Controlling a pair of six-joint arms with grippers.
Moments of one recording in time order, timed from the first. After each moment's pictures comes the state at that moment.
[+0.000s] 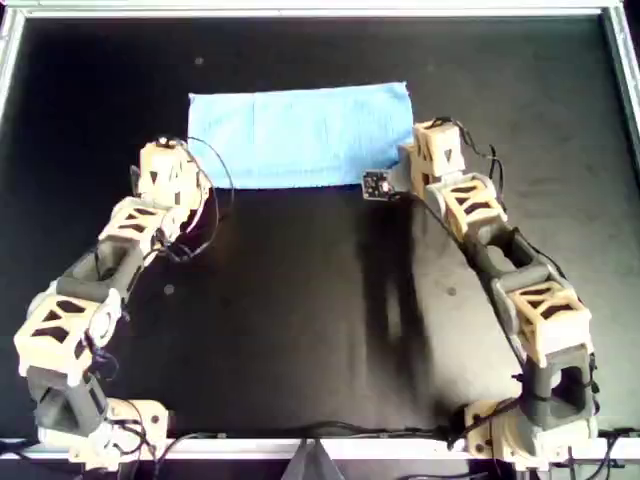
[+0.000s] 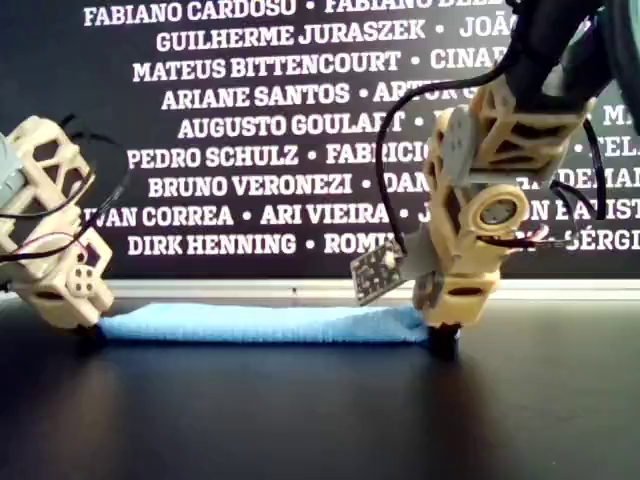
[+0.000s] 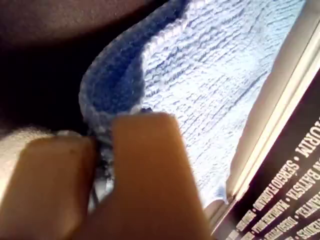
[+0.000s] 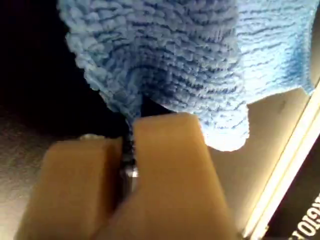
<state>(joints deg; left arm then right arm) -11.8 63.1 91.1 9.7 1.6 -0.8 19.7 45.9 63.3 28.4 6.0 7.0</state>
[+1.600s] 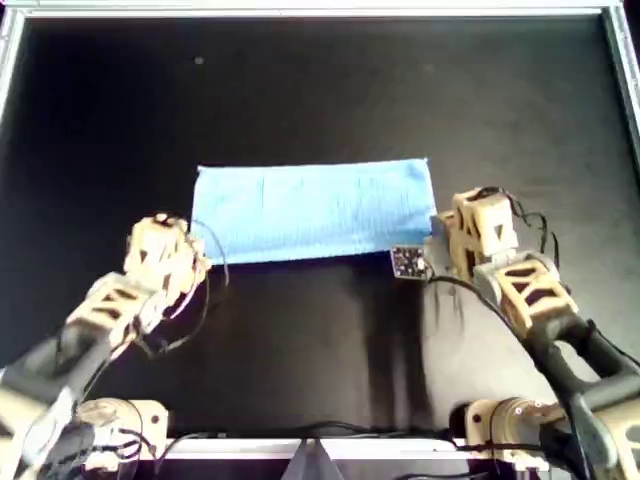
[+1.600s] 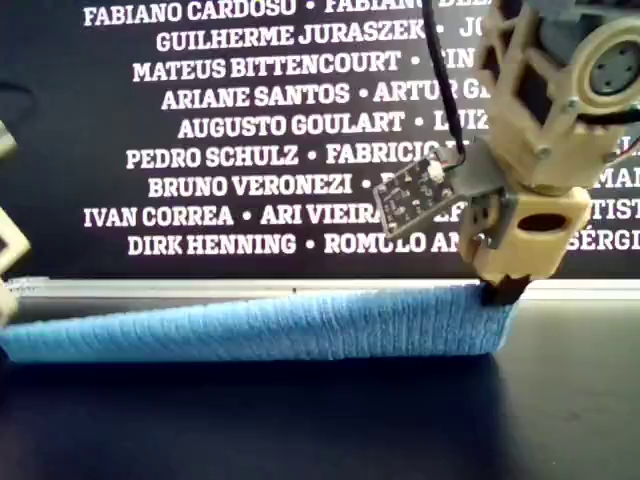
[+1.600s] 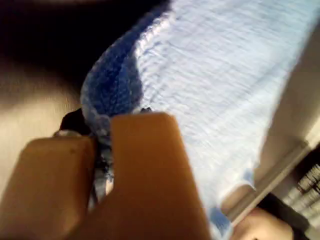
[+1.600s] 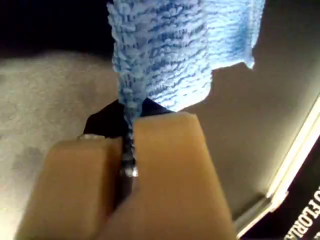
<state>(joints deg) -19.6 109.4 141.4 10.2 2.5 -0.3 20.3 102.6 123.8 28.6 5.1 6.6</state>
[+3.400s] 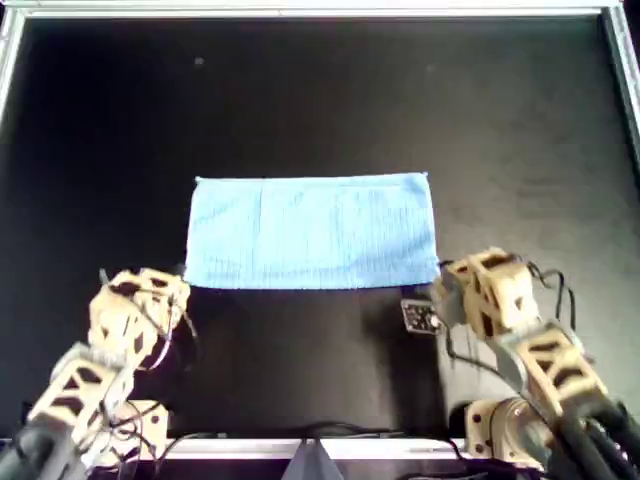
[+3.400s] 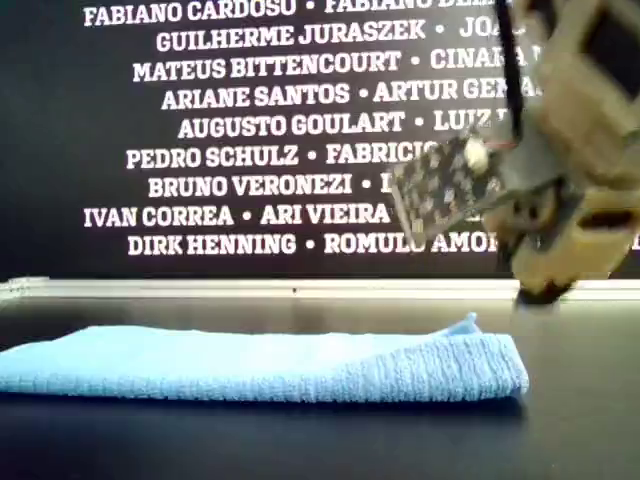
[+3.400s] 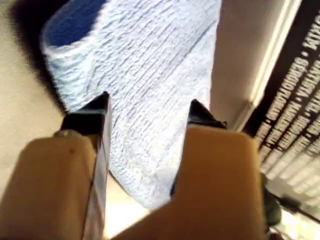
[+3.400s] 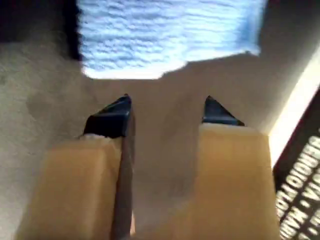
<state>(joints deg) -20.2 158.9 173.2 10.4 1.3 -0.3 25.0 141.2 154.0 29.2 6.8 6.3</state>
